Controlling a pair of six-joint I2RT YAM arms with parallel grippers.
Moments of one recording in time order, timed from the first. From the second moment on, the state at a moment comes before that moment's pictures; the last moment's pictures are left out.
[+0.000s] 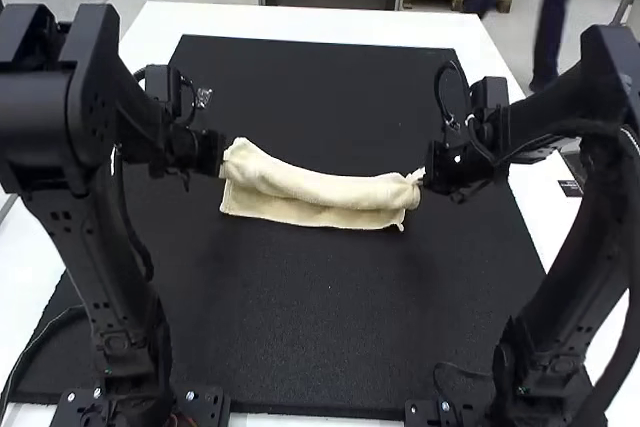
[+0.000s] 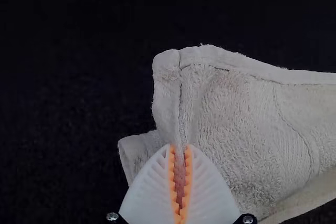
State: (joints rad) left arm 0.15 1.57 0.66 0.17 0.44 0.20; right arm 0.04 1.60 0.75 -0.09 -0.51 0.06
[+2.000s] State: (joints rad) left arm 0.27 1.63 0.47 0.50 0.34 0.20; right arm 0.02 1.70 0.68 0.05 -0.53 0.11
